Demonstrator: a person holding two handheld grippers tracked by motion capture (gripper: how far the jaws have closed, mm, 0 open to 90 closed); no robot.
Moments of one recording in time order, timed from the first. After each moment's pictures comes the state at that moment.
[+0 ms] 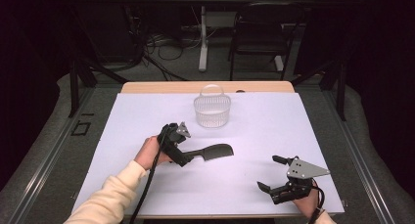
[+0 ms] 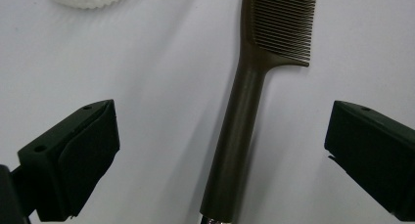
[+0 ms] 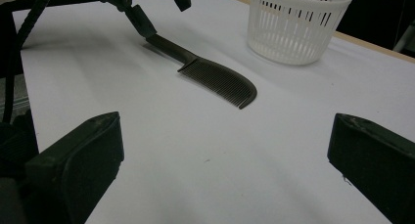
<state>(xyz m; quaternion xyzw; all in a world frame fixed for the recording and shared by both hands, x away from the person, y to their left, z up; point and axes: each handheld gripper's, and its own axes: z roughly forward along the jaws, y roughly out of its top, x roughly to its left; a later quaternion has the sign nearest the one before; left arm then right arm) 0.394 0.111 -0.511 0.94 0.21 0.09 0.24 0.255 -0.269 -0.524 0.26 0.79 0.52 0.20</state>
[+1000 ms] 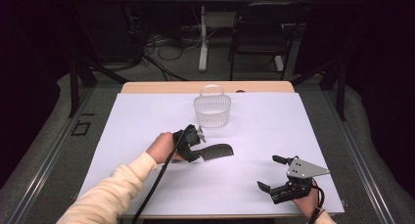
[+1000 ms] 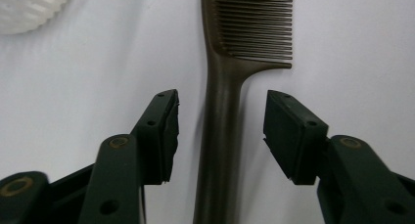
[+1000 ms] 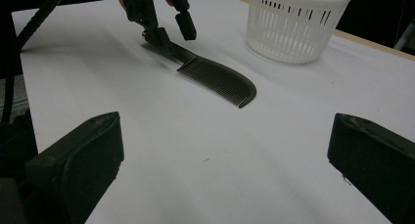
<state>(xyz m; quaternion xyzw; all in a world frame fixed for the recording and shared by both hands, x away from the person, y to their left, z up) 0.403 0.064 -0.514 0.98 0.13 0.08 0.13 0.256 -0.270 -0.524 0.27 0.79 0.52 0.19</state>
